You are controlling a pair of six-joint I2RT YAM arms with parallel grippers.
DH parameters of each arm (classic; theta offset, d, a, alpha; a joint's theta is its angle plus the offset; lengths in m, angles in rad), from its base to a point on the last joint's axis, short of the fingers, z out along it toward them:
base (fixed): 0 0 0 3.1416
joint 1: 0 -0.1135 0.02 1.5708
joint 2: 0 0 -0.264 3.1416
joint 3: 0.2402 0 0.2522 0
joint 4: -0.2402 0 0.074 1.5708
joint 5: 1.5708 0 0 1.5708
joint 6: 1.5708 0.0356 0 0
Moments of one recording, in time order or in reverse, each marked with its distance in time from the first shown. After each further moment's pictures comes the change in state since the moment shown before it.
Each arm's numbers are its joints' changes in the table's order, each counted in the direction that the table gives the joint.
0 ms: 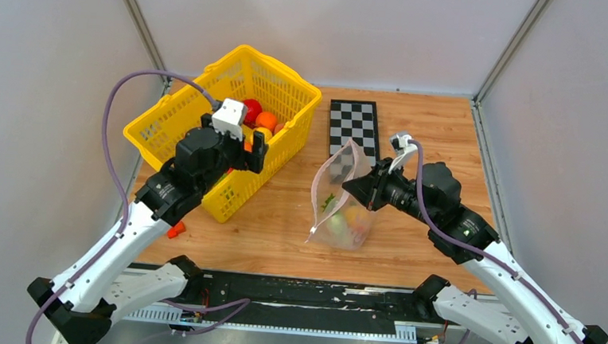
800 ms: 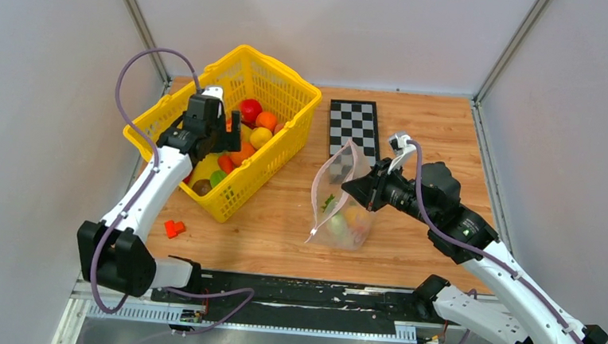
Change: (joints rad) left arm -0.426 0.386 0.130 -0.224 0.017 -0.097; right arm 0.000 0.002 0.000 0.000 -0.017 -0.010
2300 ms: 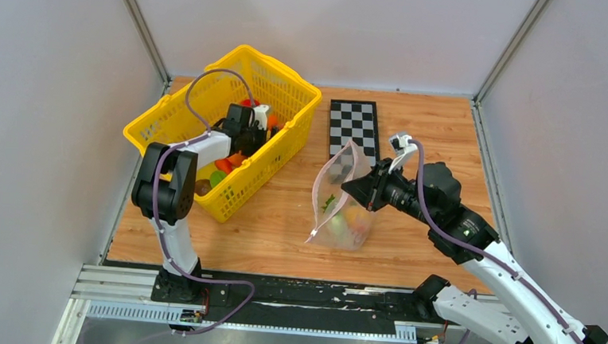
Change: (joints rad) left arm 0.025 0.570 -0.001 0.462 0.600 0.089; right arm 0.000 -0.004 0.000 0.001 -0.001 0.032
